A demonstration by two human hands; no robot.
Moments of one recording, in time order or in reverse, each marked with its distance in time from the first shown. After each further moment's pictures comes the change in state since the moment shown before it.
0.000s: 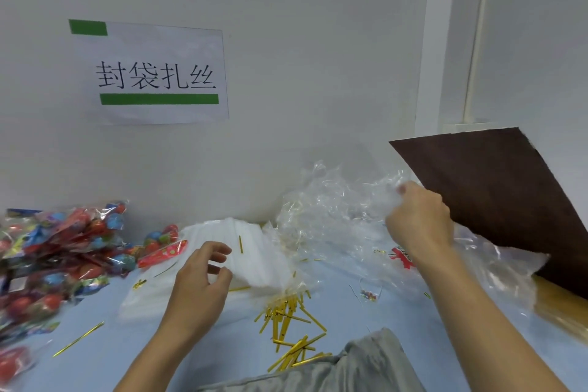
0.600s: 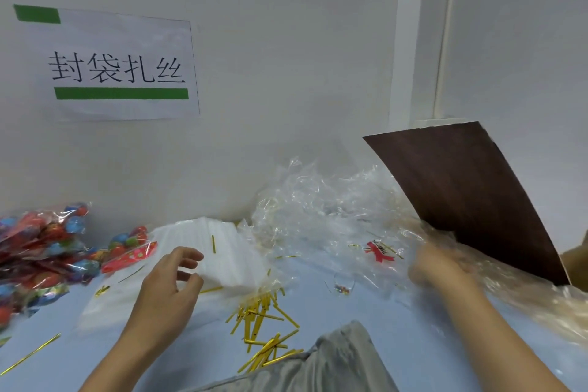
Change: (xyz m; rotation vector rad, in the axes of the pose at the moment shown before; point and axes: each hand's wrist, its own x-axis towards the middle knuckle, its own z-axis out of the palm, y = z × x) left_hand -0.001 -0.005 0.003 0.056 -0.033 0.007; right_hand 0.013 0.105 0.025 -0.460 -0.603 0.329
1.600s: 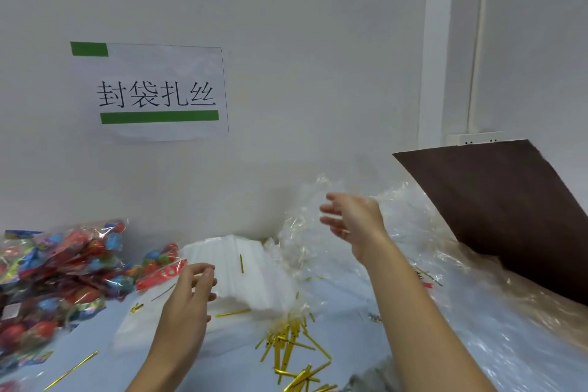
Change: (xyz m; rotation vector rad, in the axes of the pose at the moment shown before) left_hand 0.008 -0.005 -0.004 -0.333 0.098 -0.182; right_hand -0.069 -0.155 -0.040 1.507 -0.188 -0.417
